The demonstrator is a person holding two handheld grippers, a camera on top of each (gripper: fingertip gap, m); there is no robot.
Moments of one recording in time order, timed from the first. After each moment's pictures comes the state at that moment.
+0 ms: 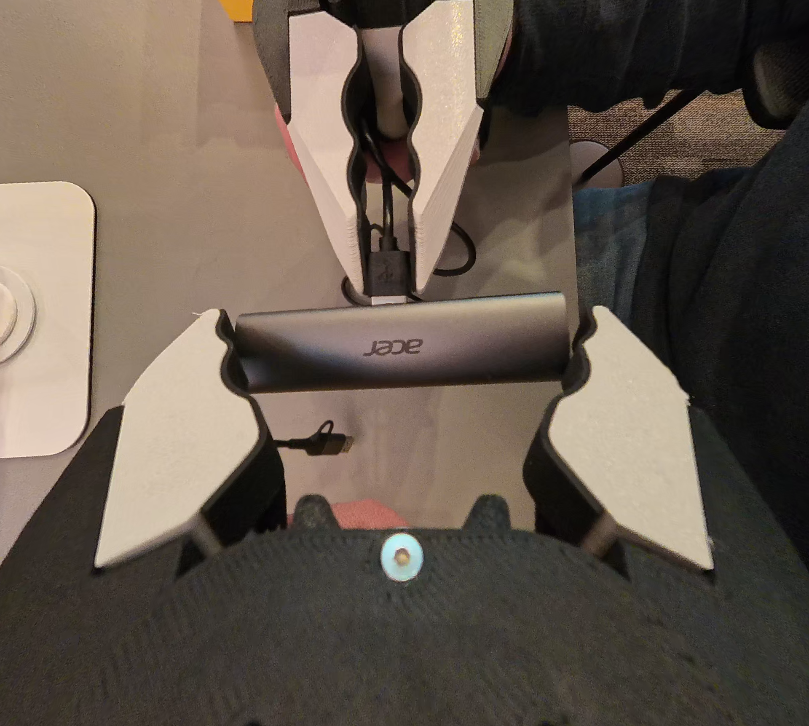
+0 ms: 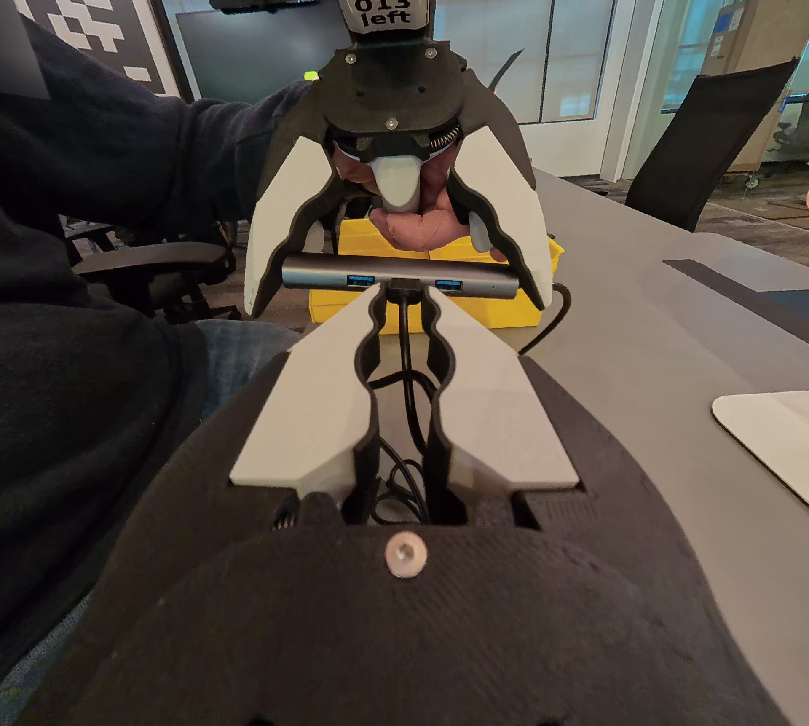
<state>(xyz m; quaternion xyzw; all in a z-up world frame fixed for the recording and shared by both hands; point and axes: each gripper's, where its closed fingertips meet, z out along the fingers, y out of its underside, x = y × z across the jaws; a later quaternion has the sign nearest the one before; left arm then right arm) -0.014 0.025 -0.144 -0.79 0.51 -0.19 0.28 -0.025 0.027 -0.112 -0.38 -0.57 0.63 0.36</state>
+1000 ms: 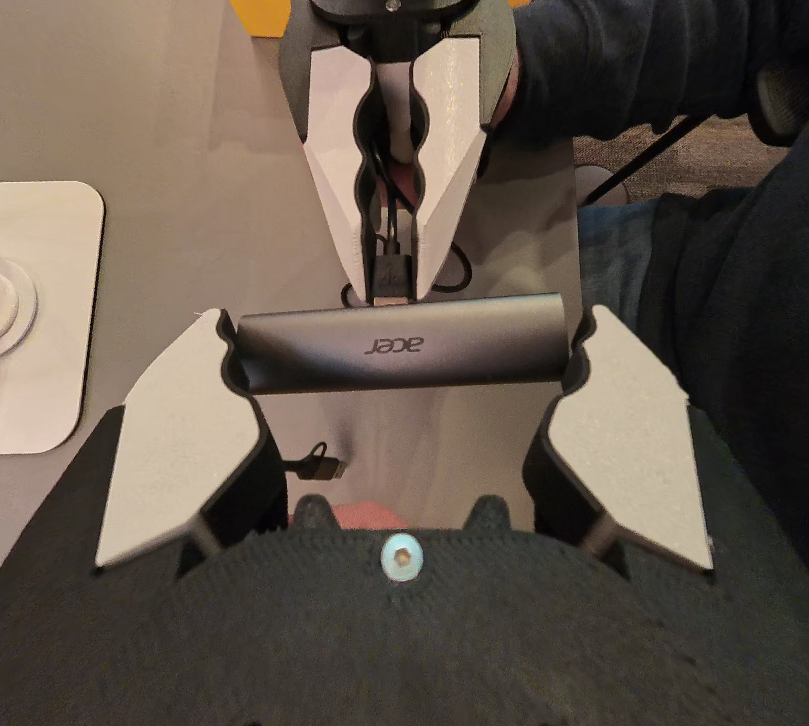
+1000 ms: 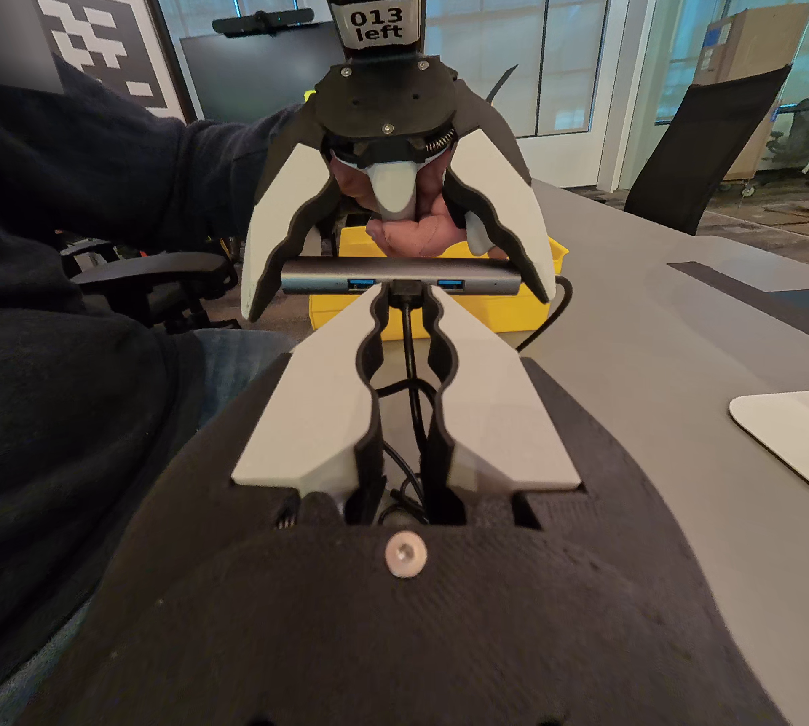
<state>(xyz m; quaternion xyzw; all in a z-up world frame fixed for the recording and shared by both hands) -0.015 0.024 -0.148 -0.79 0.49 -0.19 0.31 -0.029 0.022 -0.119 -0.38 -0.56 0.64 0.36</state>
